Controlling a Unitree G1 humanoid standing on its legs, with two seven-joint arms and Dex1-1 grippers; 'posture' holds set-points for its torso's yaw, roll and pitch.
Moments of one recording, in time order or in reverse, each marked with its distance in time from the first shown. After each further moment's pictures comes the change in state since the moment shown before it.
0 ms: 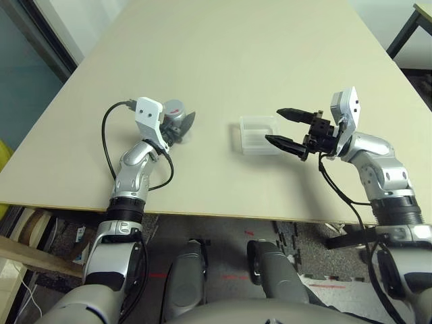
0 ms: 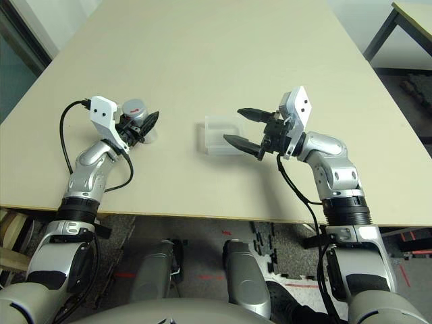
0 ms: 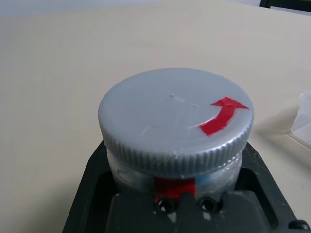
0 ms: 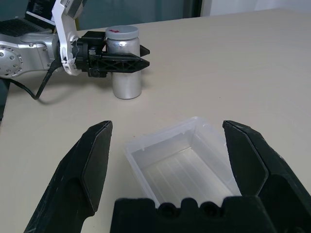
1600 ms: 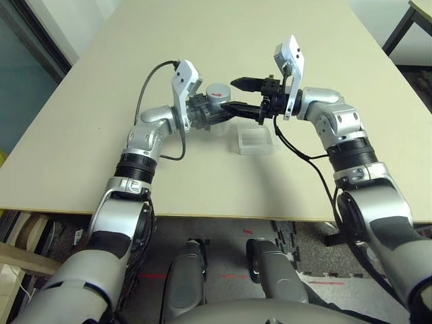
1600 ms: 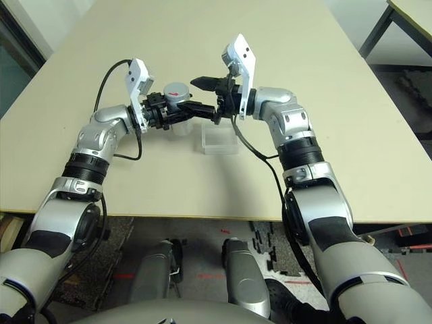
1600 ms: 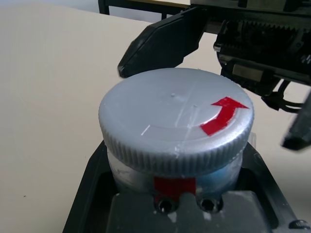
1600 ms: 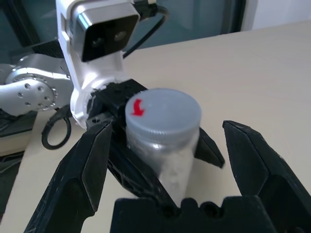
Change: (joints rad) left arm -0.334 -0.011 -0.138 0.130 -0.034 0.204 -0.471; right arm -0.486 0.222 0.104 0.356 -0.089 0.138 0.027
